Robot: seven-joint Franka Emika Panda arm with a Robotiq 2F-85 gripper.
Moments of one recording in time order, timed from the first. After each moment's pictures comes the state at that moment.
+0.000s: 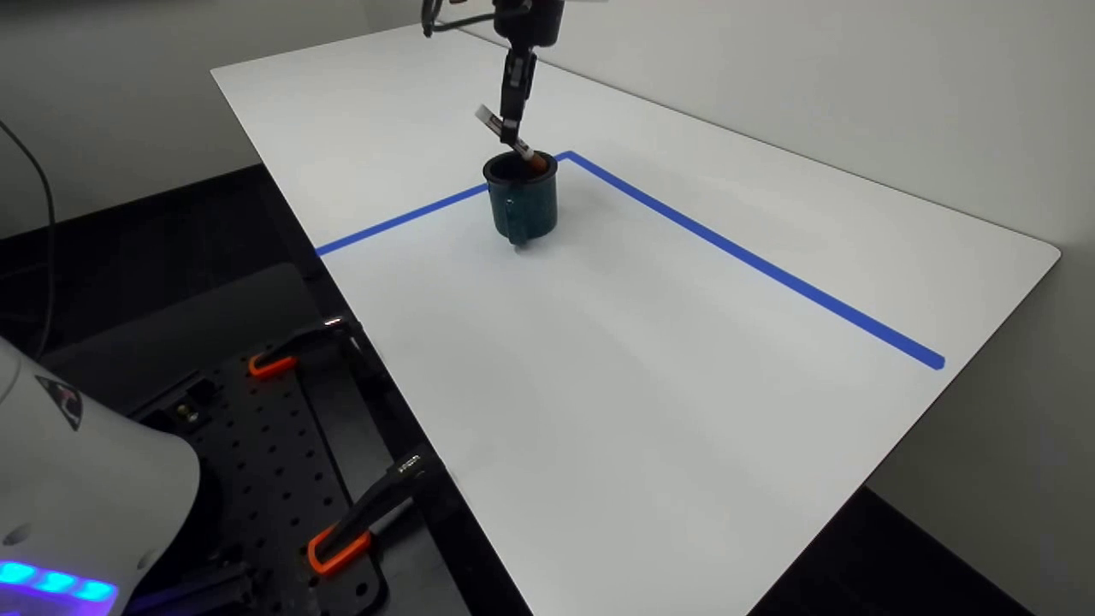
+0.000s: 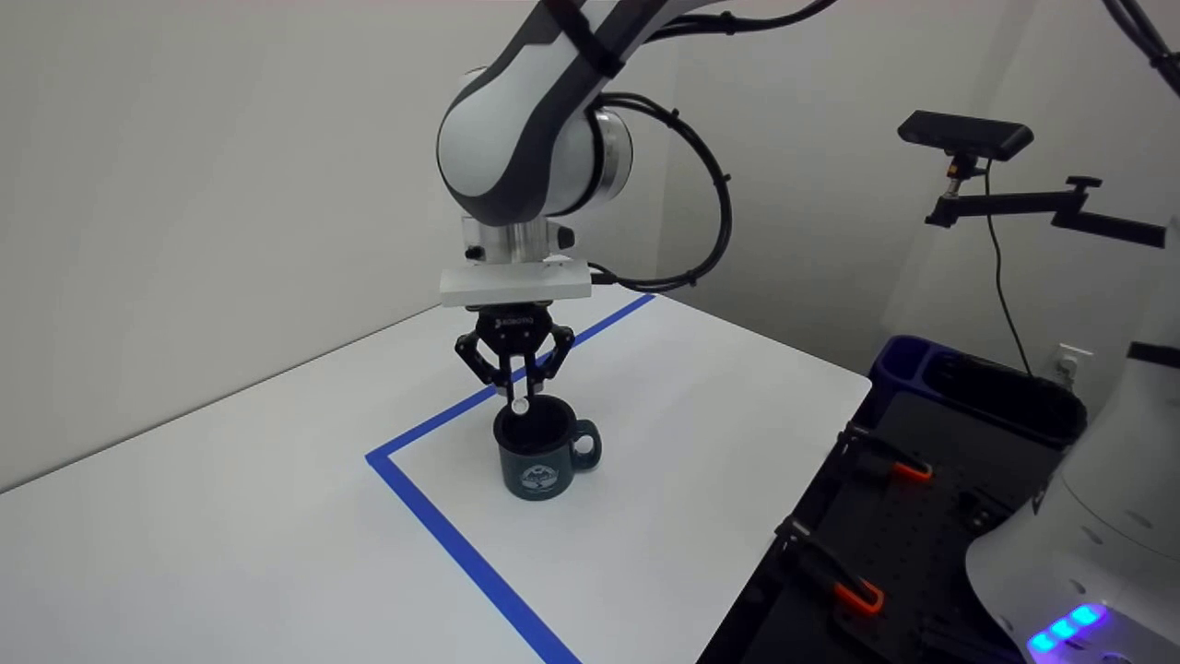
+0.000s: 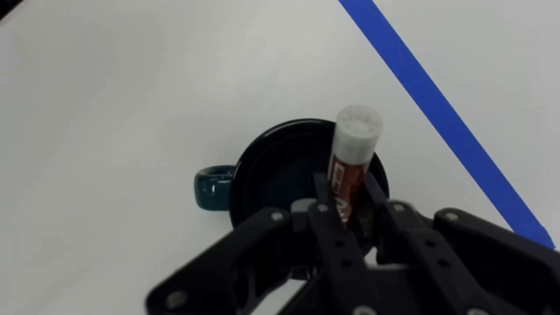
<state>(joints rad) 0.22 0.37 0.08 -2.08 0.24 2.31 0.81</state>
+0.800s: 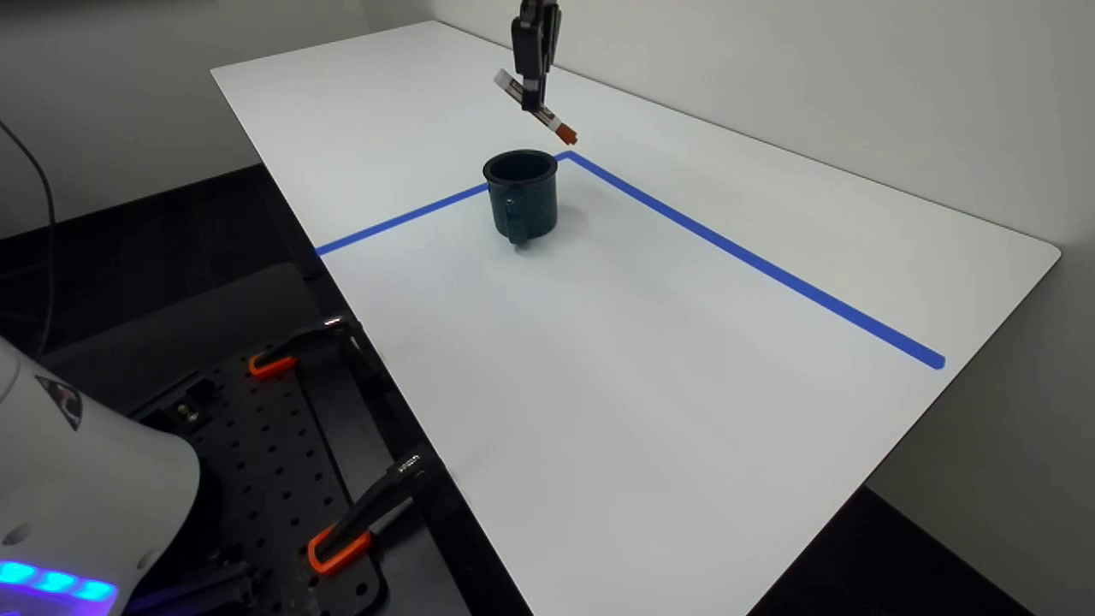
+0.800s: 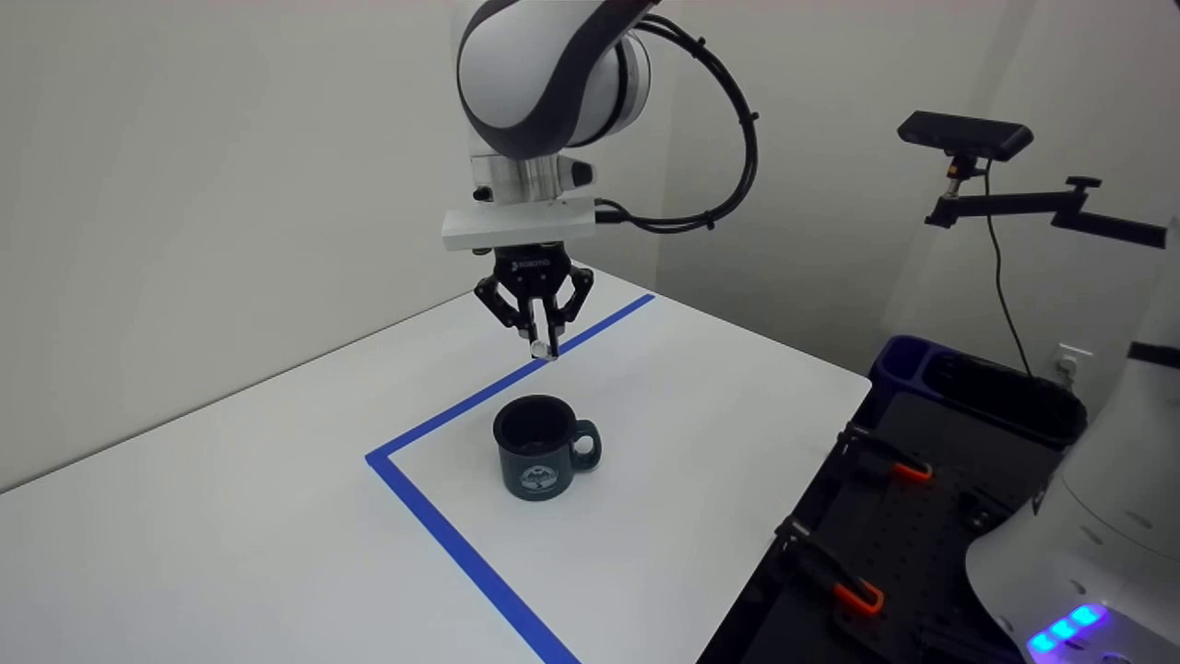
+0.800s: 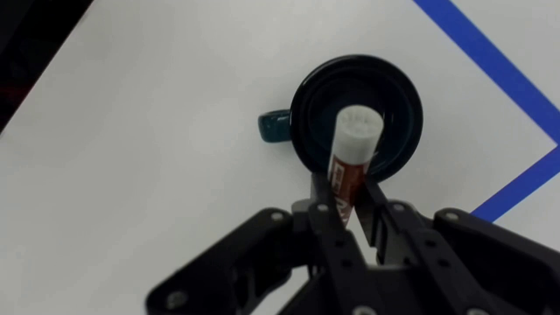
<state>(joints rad) 0.22 0.26 0.04 -2.08 0.06 2.20 1.06</state>
